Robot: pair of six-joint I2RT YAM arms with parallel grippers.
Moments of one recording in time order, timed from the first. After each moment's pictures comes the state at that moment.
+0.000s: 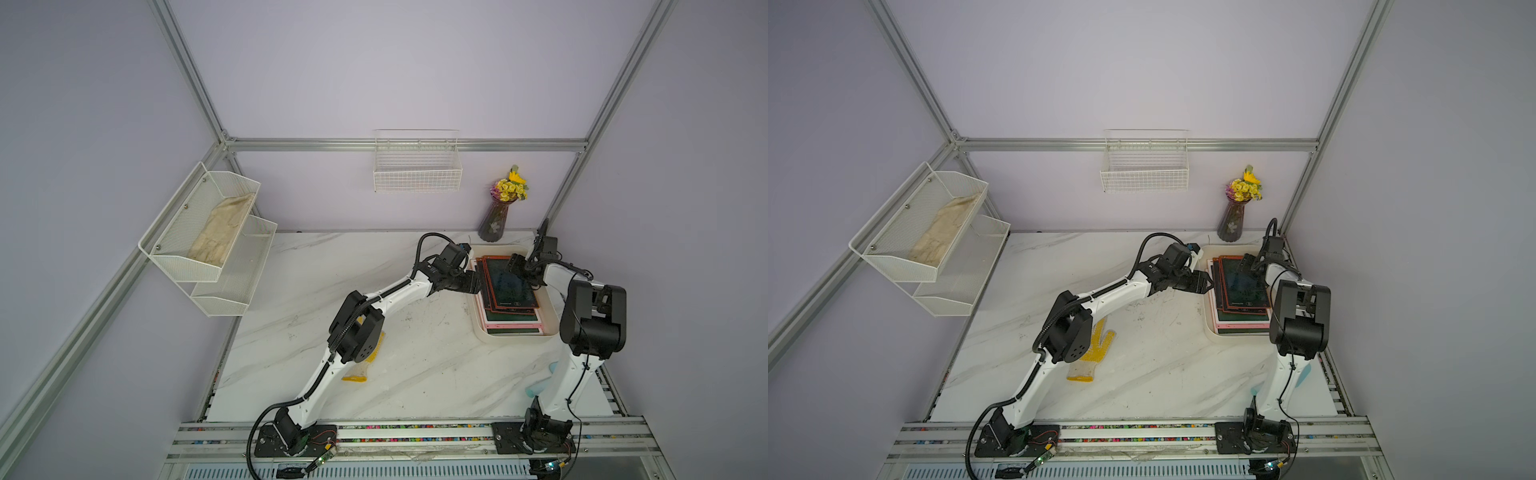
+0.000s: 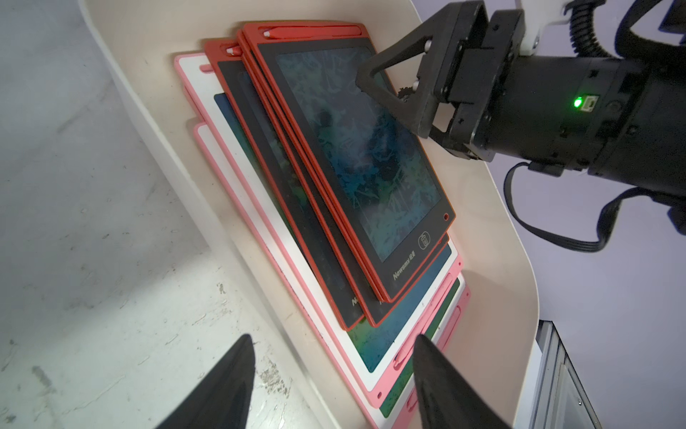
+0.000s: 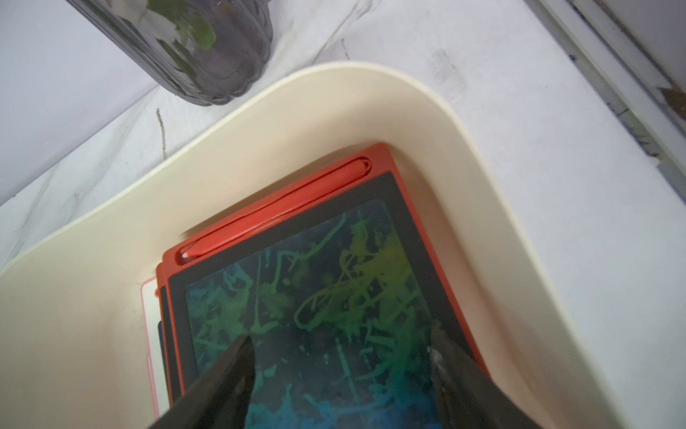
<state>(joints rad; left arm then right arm) -0.81 2.42 2.16 -0.41 0.28 -0.54 -0.22 1.98 1.35 -0.23 -0.11 0.32</state>
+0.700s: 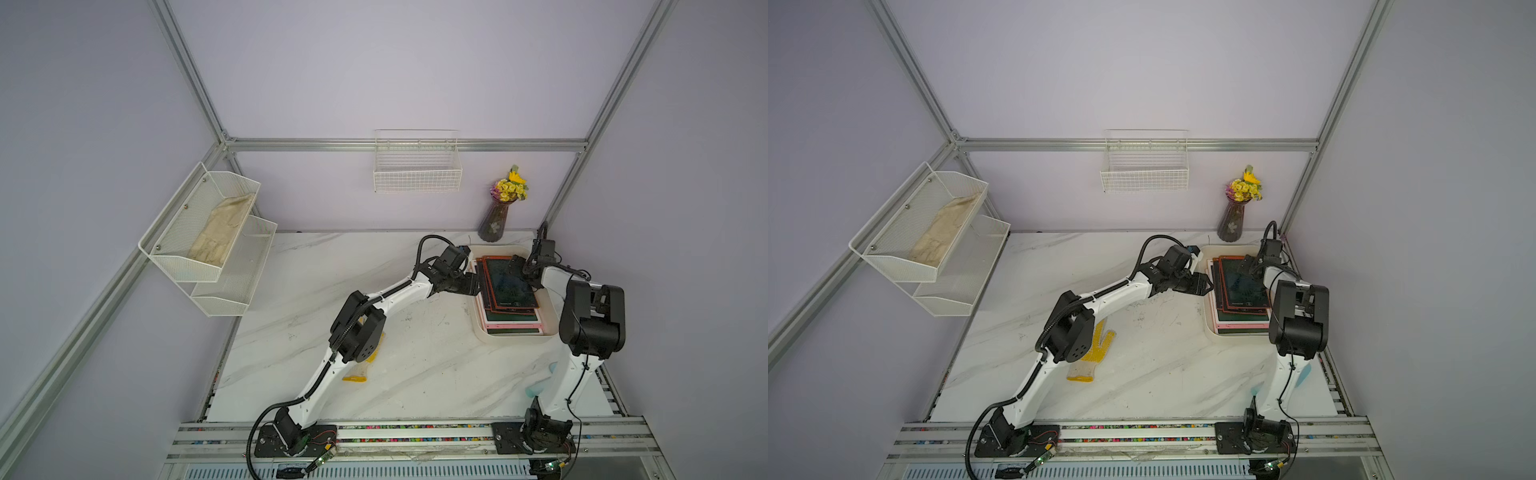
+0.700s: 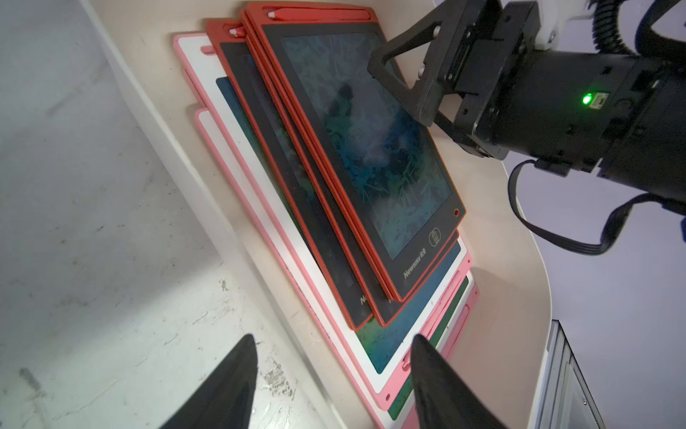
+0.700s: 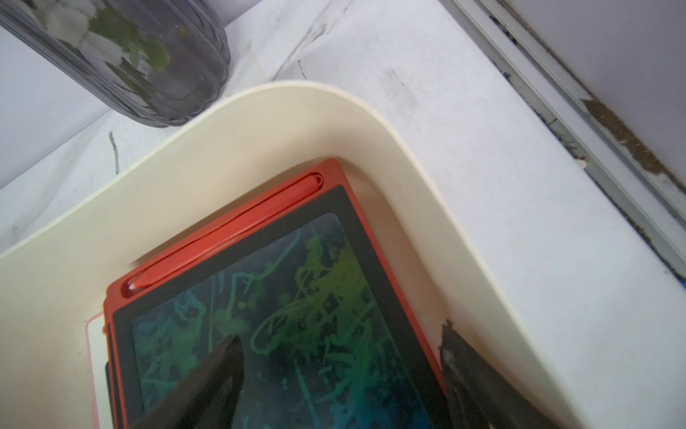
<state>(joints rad) -0.81 2.44 2.16 -0.41 0.28 -0.55 -0.21 1.98 1.30 -0.16 0.00 0.36</state>
